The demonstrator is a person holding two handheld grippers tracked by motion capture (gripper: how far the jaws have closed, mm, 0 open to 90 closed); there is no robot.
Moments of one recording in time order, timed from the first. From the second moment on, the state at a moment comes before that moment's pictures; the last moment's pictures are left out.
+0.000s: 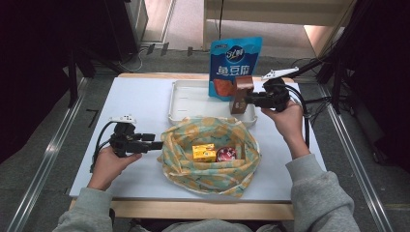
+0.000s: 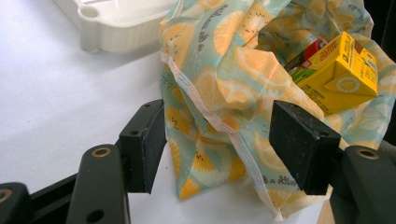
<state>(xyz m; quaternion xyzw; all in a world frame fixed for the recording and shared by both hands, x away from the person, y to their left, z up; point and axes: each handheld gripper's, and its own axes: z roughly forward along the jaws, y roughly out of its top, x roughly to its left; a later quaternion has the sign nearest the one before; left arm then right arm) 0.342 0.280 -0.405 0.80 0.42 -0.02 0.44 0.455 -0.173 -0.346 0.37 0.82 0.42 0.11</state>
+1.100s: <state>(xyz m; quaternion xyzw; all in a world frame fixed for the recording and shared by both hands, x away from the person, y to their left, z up) 0.342 0.281 -0.405 0.79 0.42 -0.02 0.44 0.469 -0.170 -0.331 0.38 0.81 0.41 0.15</state>
